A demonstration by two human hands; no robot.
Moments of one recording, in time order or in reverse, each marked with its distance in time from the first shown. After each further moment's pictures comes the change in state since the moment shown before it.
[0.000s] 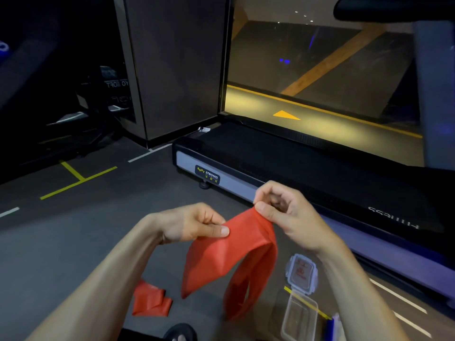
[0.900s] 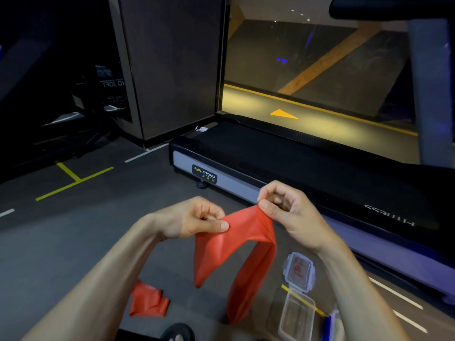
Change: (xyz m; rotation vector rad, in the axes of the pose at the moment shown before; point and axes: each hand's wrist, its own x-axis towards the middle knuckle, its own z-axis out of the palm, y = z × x) left_hand 0.009 0.003 0.002 0.027 0.102 0.078; right_hand -0.007 0.008 -0.011 0.006 0.068 0.042
